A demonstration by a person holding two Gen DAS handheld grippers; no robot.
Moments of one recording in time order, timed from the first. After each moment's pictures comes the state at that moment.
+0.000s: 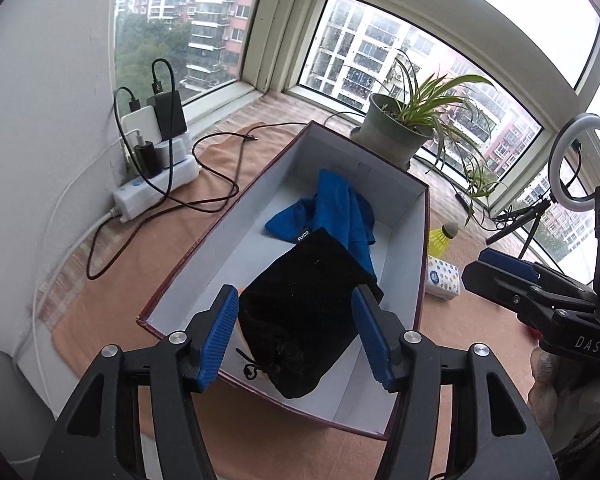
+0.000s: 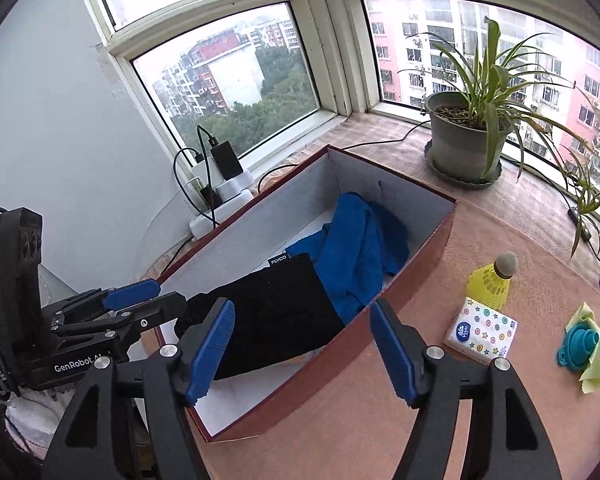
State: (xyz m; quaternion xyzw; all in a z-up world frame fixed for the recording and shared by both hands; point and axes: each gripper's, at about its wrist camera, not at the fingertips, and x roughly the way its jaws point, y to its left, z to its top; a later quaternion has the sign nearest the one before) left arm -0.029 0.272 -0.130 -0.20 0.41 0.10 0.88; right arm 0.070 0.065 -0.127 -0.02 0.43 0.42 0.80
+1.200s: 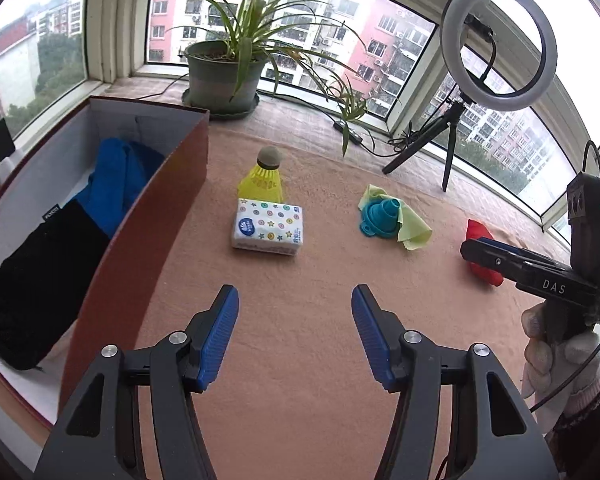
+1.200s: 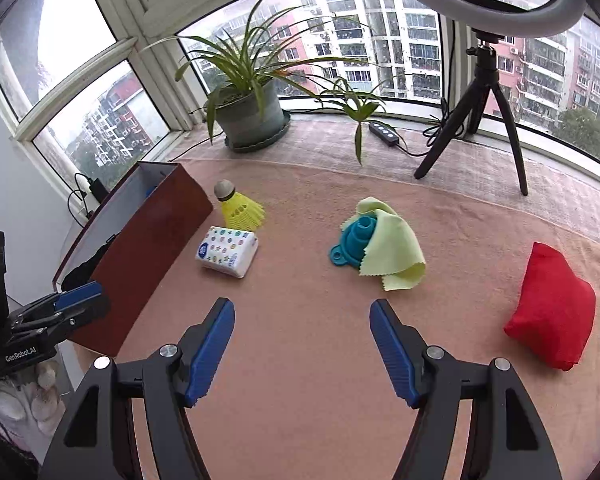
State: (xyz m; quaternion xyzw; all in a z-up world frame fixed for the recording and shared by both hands) left arm 0.043 0.064 -0.152 -0.14 0.45 -0.03 0.88; right arm 0.125 -0.209 -0.198 0.05 0.47 0.27 0.84
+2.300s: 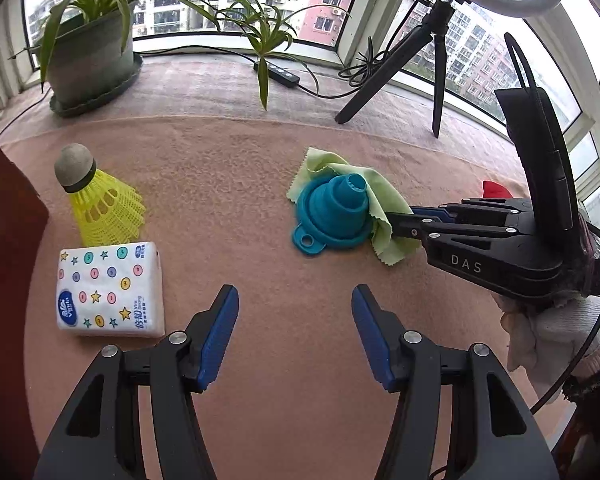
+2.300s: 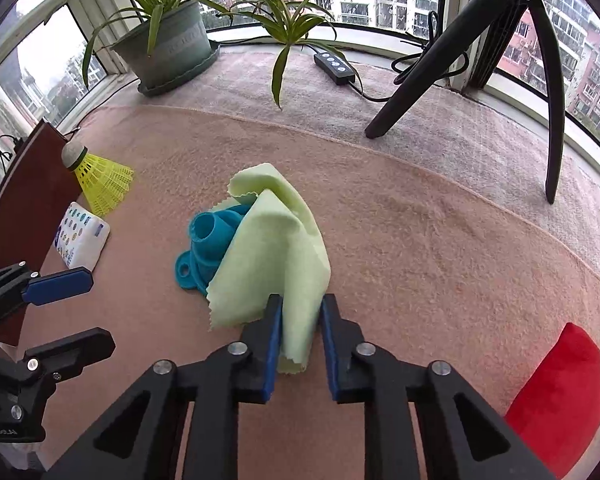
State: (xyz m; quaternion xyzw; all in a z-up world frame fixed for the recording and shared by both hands) left arm 0.164 -0.032 -0.224 -0.07 0.51 -0.10 0.85; right arm 0.238 -0.204 -0.299 -0.05 0.53 0.26 0.81
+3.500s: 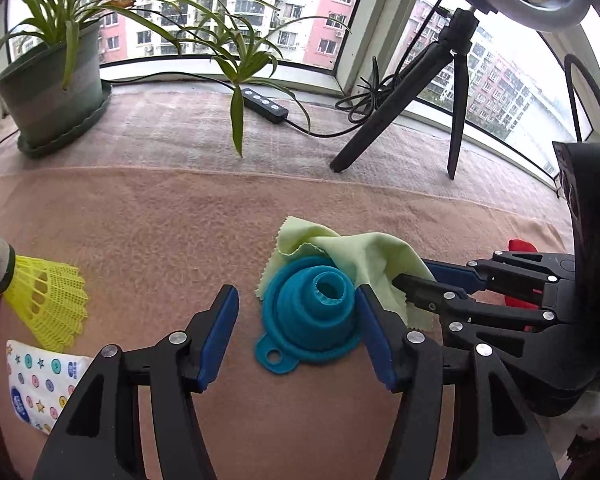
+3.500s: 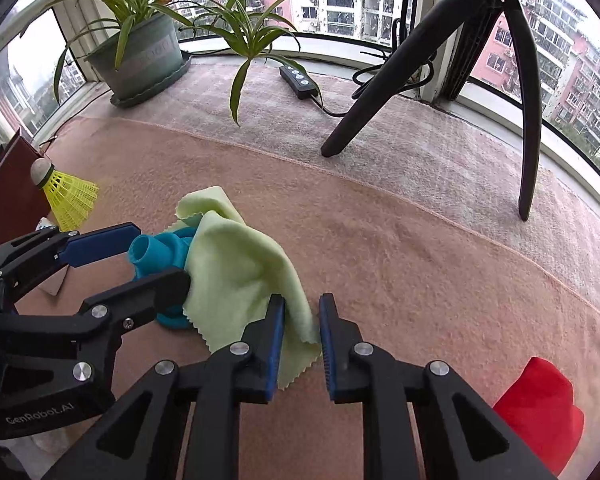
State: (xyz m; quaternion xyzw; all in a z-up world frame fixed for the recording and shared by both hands) left arm 0.229 -0.054 -0.243 -0.08 0.47 -0.09 0.88; right arm 0.257 -0.214 -0.301 -0.06 0.51 0.23 0.82
